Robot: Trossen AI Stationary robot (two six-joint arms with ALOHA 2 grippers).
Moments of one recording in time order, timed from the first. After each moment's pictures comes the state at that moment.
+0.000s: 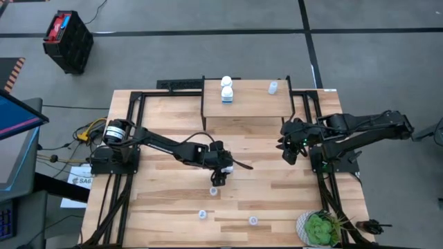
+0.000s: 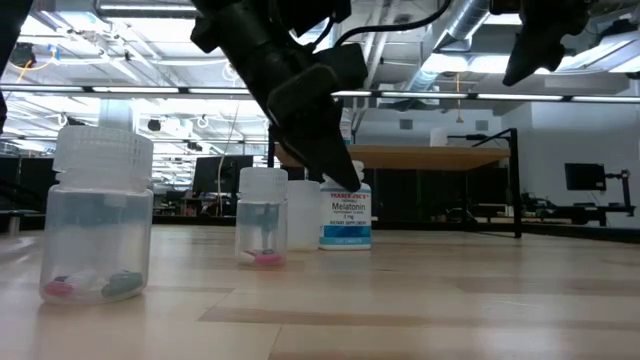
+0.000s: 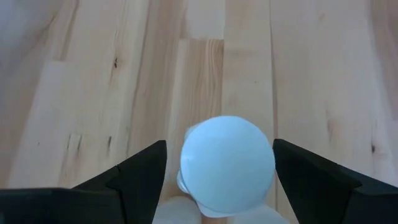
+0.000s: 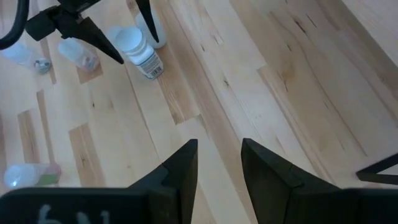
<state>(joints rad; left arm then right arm) -0.14 1.88 1.22 -0.25 -0.16 -0.14 0.12 0.94 0.96 -0.95 0.19 0.52</state>
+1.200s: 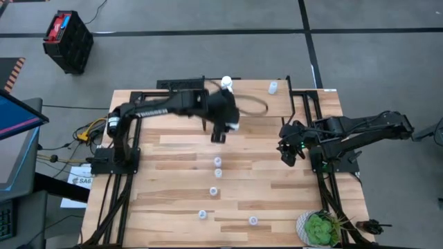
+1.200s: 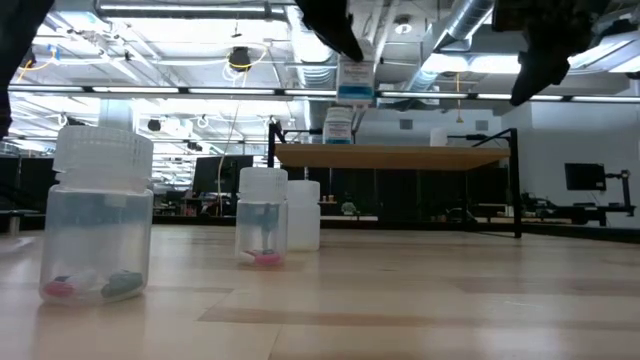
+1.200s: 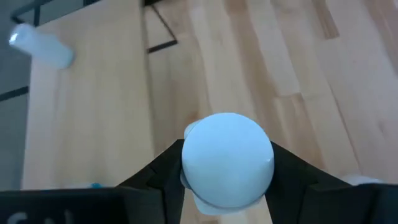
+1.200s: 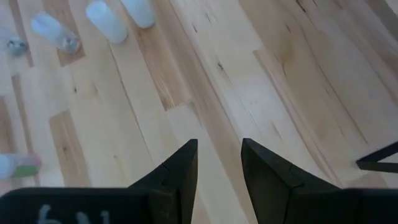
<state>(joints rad) 0.17 1.88 1.98 -0.99 -0.01 0.41 0.12 0.94 0.89 -0.92 0.19 0.52</state>
